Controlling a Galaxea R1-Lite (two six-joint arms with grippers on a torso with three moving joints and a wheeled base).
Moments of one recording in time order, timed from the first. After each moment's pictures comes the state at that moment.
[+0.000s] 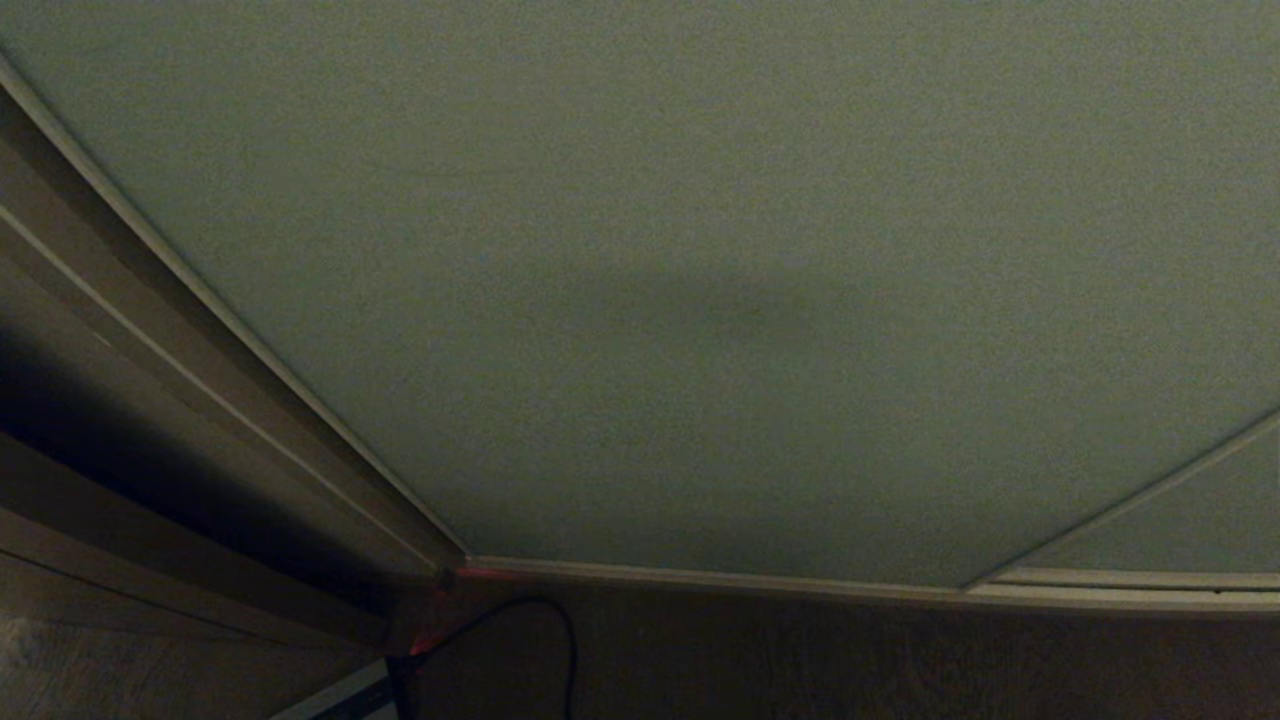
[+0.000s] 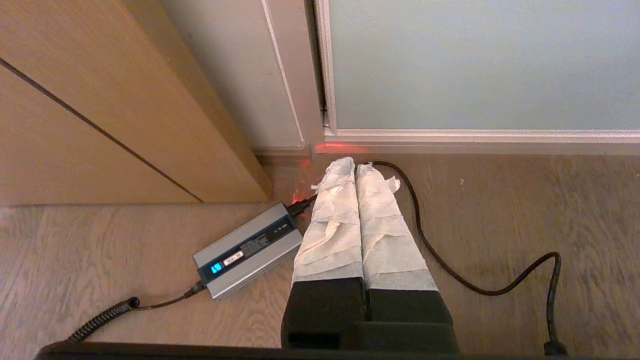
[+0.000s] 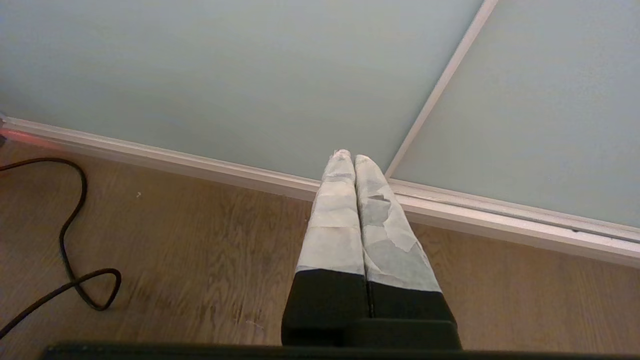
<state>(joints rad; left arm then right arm) -0.02 0.00 -0.07 0.17 -0.02 0.09 -0.01 0.00 0.00 0.01 0.04 -0.08</state>
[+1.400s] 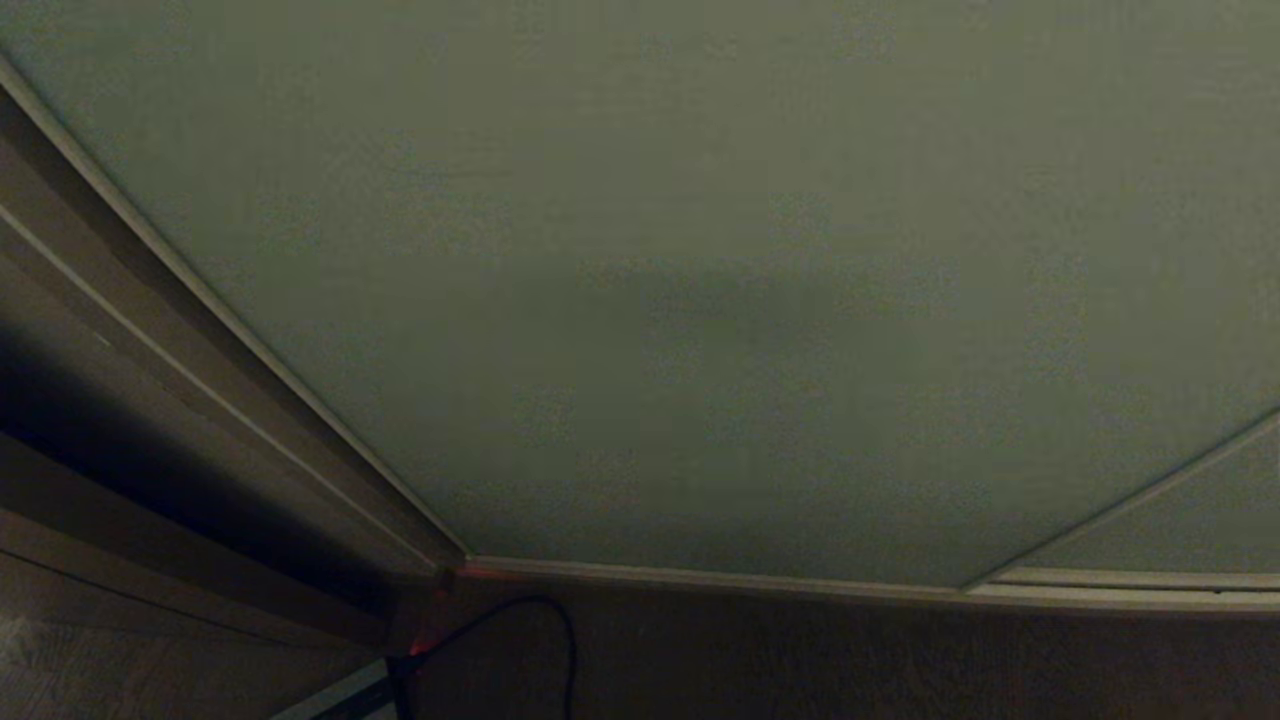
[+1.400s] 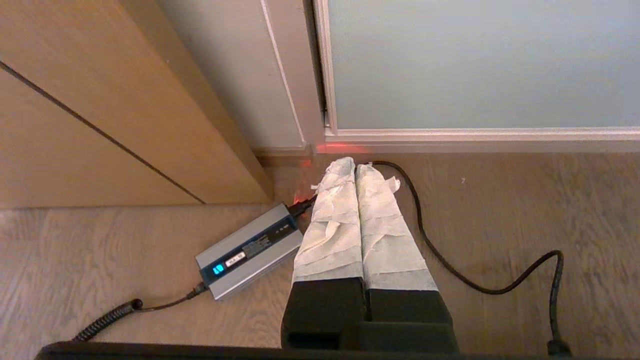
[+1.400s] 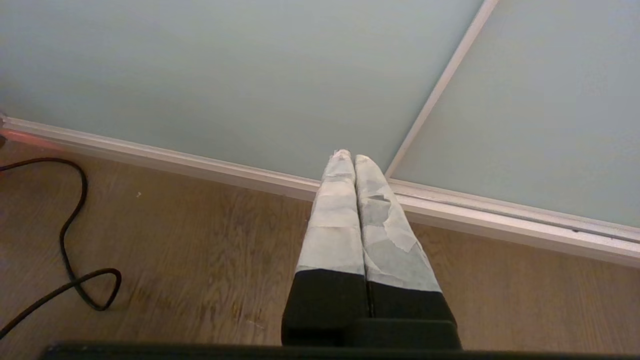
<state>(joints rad) -0.02 0.00 -0.07 0.17 -0.03 0.10 -0.01 0.00 0.00 0.01 0.04 -0.08</state>
